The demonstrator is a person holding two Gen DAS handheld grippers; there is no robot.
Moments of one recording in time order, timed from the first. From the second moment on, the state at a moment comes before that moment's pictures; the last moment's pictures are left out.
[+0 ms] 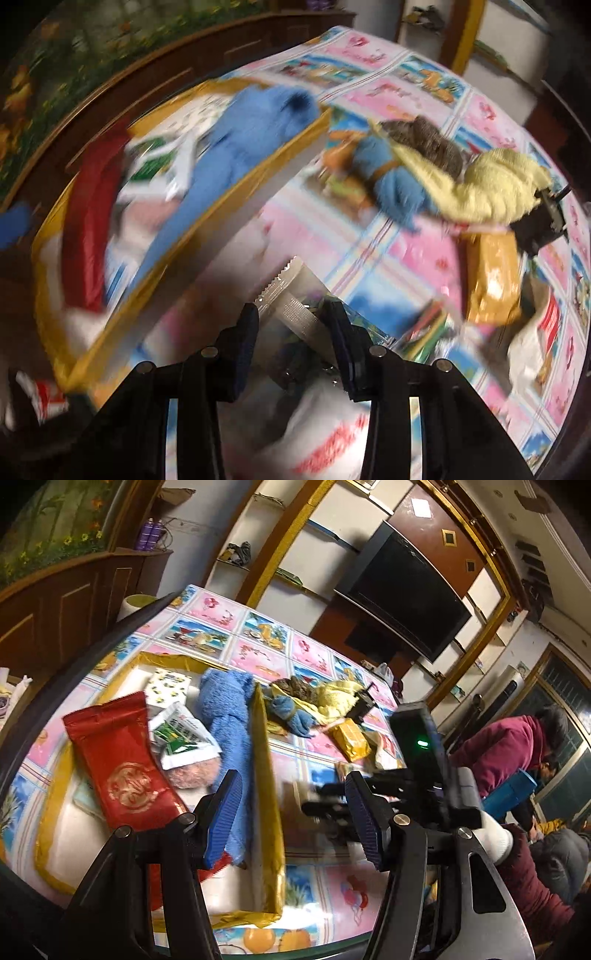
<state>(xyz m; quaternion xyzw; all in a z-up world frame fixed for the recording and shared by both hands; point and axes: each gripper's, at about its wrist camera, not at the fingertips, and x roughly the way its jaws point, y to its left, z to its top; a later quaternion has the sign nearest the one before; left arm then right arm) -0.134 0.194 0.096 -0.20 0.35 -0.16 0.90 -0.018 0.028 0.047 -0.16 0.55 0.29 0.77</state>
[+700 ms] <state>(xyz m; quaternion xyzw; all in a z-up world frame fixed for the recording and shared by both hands) -0.095 0.091 0.080 -0.07 0.44 -0.18 0.88 -0.094 -0.040 0.032 -0.13 0.50 0.25 0.82</state>
